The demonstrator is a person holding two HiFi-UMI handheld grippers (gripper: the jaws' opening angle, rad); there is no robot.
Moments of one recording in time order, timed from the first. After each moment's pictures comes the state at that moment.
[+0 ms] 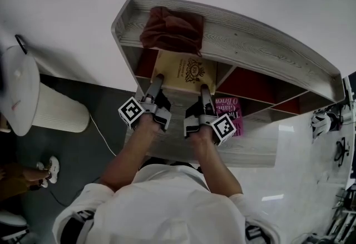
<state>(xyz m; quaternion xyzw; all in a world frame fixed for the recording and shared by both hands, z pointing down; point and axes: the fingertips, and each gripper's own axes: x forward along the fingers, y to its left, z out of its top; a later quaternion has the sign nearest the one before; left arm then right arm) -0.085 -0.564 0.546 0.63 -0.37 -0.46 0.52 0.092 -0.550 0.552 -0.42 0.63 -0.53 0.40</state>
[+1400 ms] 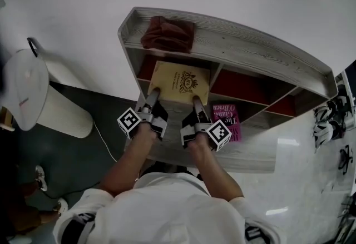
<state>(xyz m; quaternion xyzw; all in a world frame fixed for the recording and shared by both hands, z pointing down) -0.084 -0.514 0.544 0.60 -0.38 -0.47 0.52 0.091 -0.507 0.549 -0.38 0.65 -0.55 0.36</state>
